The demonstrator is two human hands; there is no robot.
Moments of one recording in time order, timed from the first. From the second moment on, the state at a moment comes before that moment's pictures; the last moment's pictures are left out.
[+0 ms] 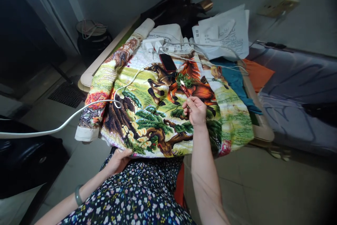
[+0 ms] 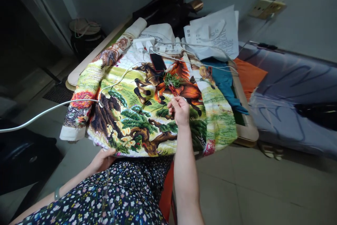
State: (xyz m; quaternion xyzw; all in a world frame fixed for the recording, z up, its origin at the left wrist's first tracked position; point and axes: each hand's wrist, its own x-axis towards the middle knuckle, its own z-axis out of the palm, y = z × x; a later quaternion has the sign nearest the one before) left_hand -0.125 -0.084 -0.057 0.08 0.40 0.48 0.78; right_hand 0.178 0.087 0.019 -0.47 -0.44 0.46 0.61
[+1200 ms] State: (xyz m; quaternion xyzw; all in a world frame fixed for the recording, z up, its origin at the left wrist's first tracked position) left_hand -0.112 -0.020 -0.036 -0.03 0.37 0.58 0.73; right_hand 0.177 0.088 0.018 -0.47 -0.45 0.46 0.61
